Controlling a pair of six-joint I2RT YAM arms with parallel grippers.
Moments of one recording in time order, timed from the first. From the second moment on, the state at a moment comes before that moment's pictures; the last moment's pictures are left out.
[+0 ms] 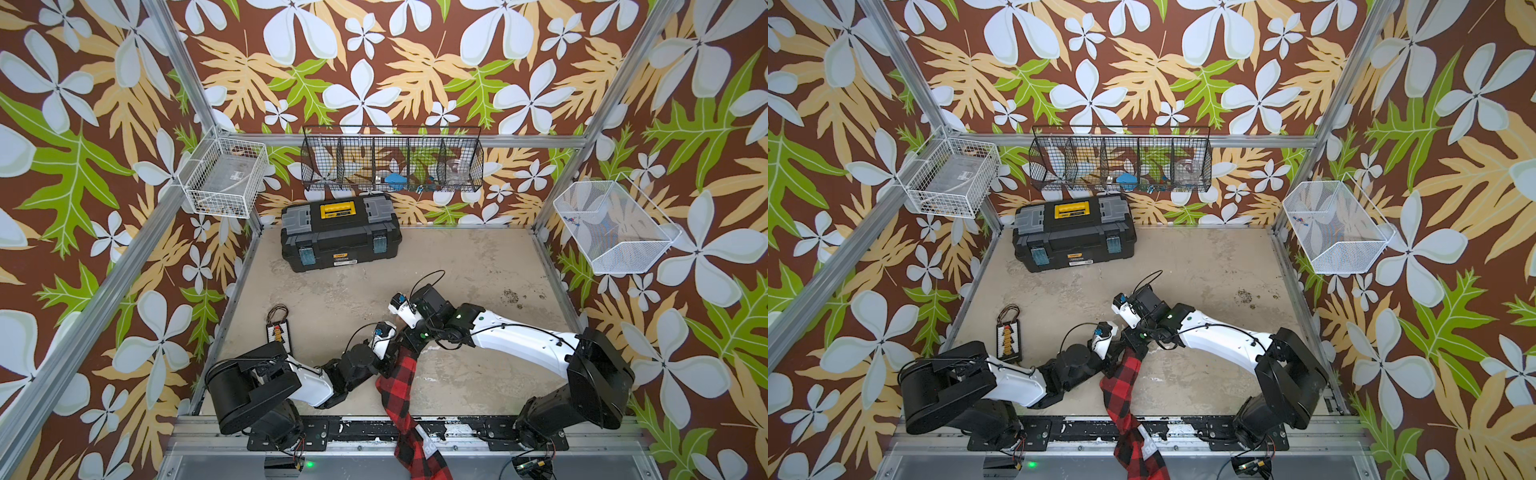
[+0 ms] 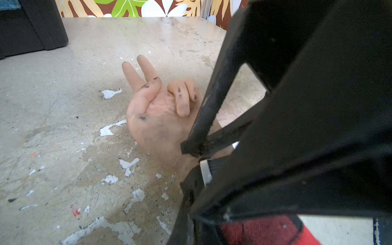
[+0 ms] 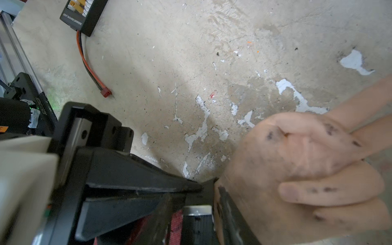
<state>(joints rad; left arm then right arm) -0.98 1.50 0.22 0.93 -0.17 -0.28 0.84 1.55 1.01 -0.44 -0.23 0.11</state>
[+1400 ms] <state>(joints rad) -0.97 1.50 0.11 1.08 -0.11 -0.29 0.86 1.55 0.90 -0.31 -0.25 0.02</state>
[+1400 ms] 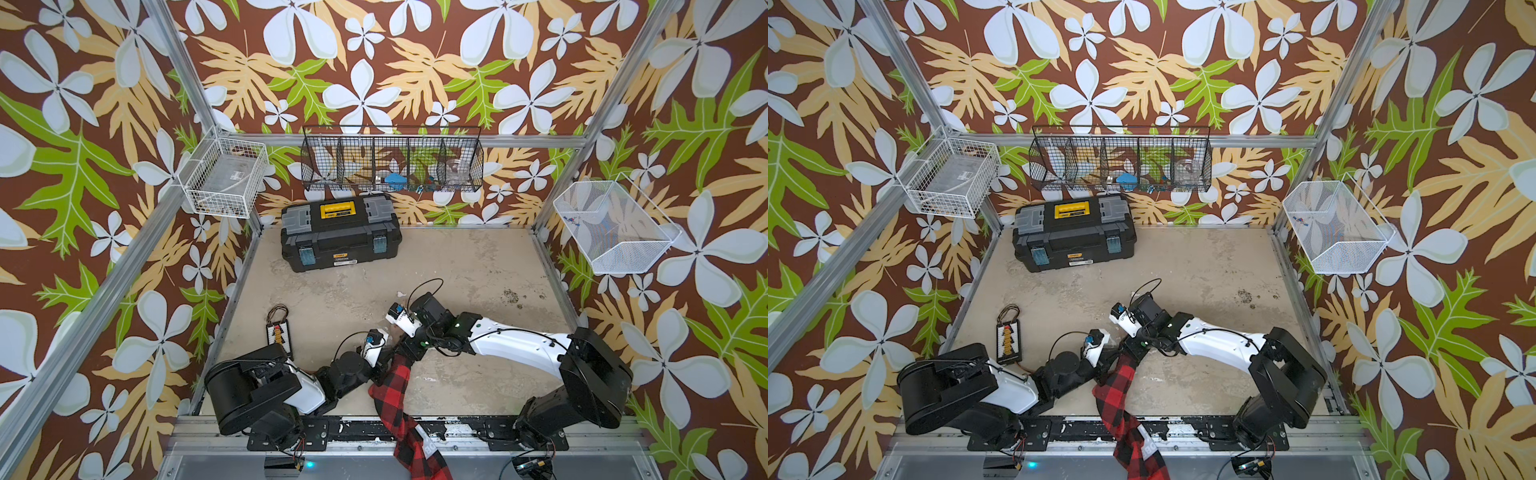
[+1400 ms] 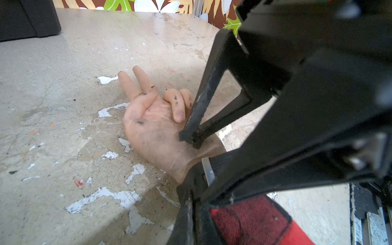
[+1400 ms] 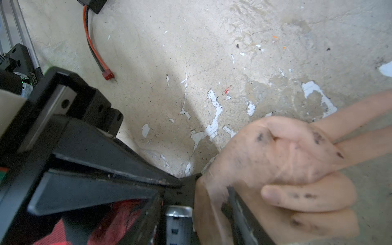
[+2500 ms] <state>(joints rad) -0.93 1.49 0.13 1.13 -0.12 -0.36 0.92 1.41 0.84 -0.26 -0.06 -0.02</state>
